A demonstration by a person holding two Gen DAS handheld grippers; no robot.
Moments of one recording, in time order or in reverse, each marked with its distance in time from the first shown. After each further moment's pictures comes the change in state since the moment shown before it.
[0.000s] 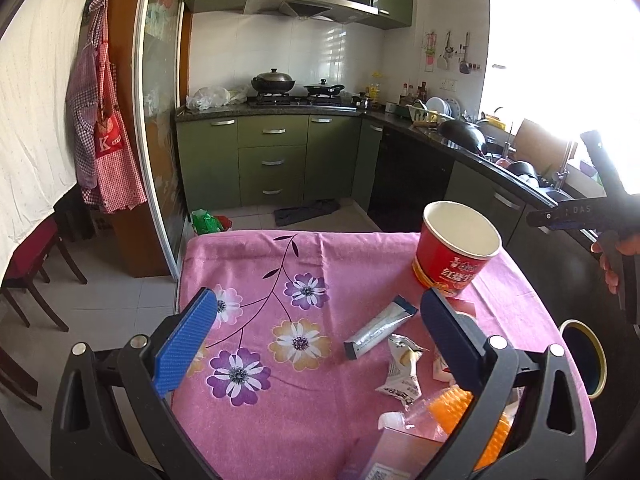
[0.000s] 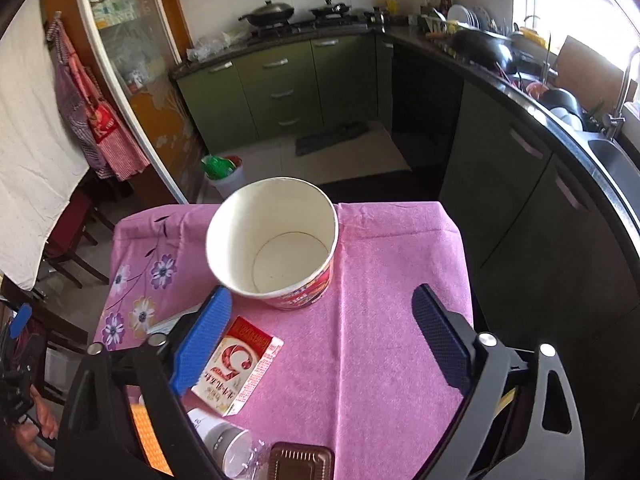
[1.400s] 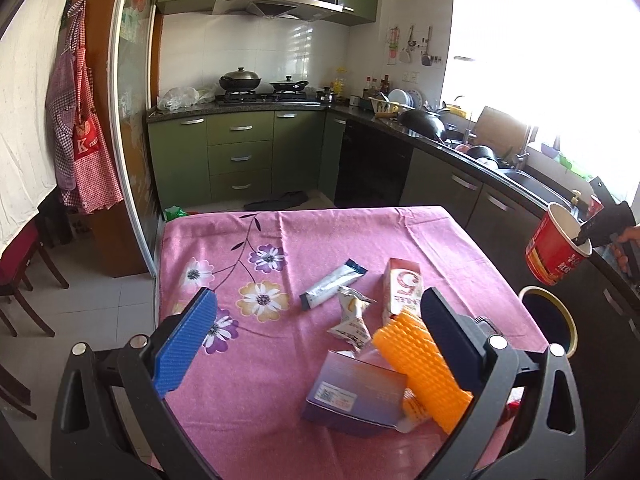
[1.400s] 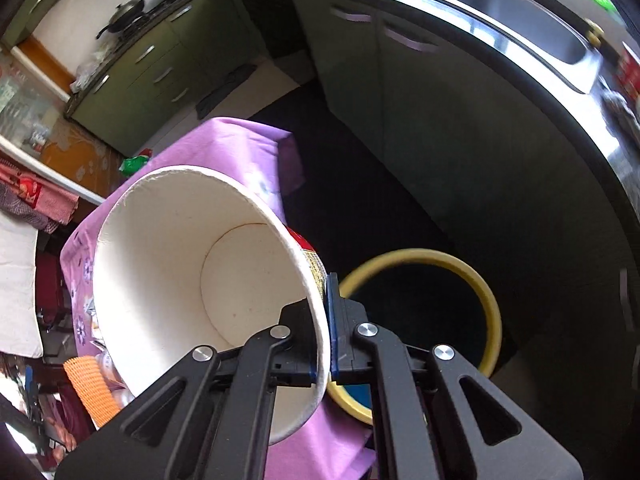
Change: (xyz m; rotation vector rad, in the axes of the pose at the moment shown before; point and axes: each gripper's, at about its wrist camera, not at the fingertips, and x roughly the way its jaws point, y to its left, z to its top) left arm -0.075 -0.028 -0.037 0.063 0.010 -0.129; right arm -0.075 -0.274 -0.135 0.451 0.205 -0.109
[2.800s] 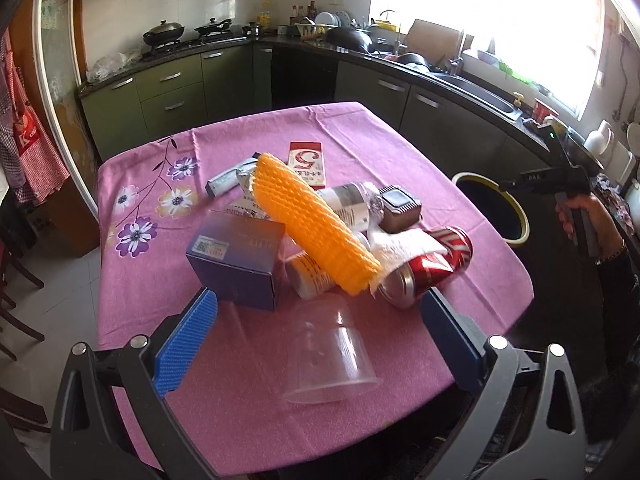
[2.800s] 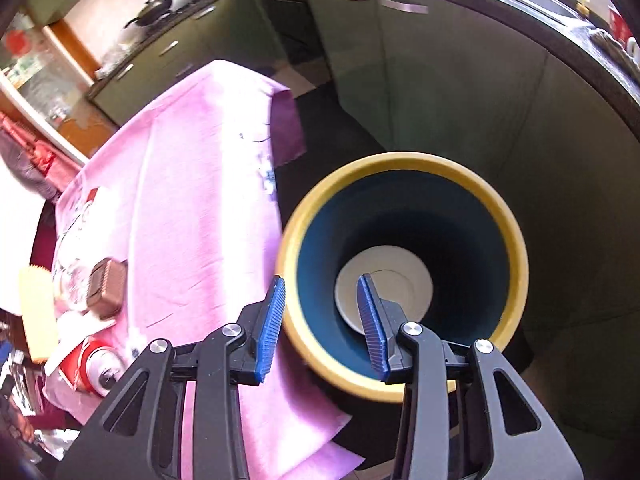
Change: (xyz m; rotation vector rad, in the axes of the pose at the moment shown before) left arm -0.029 -0.079 -0.083 0.185 0.262 -0.166; right arm 0.012 -0.003 -0.142 -0.145 -0.114 0.104
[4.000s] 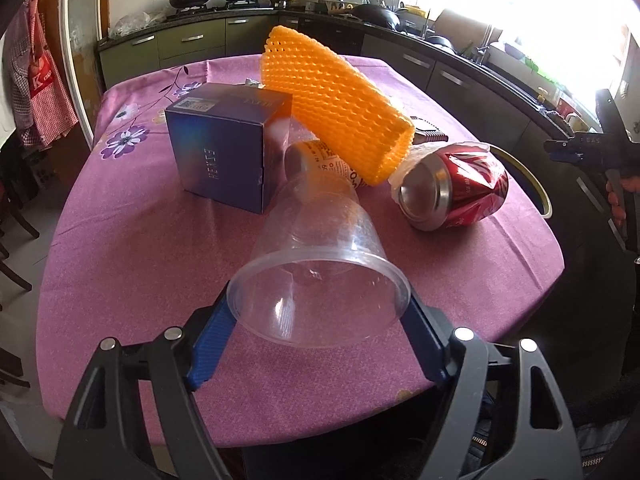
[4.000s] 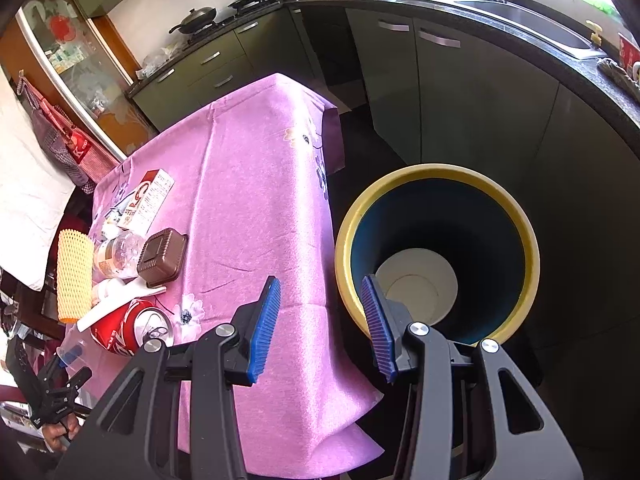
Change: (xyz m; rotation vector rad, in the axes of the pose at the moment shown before) left arm 0.051 0.000 -0.075 -0.131 0.053 0.031; right arm -0.030 0.018 -0.028 -0.067 -0.087 0.063
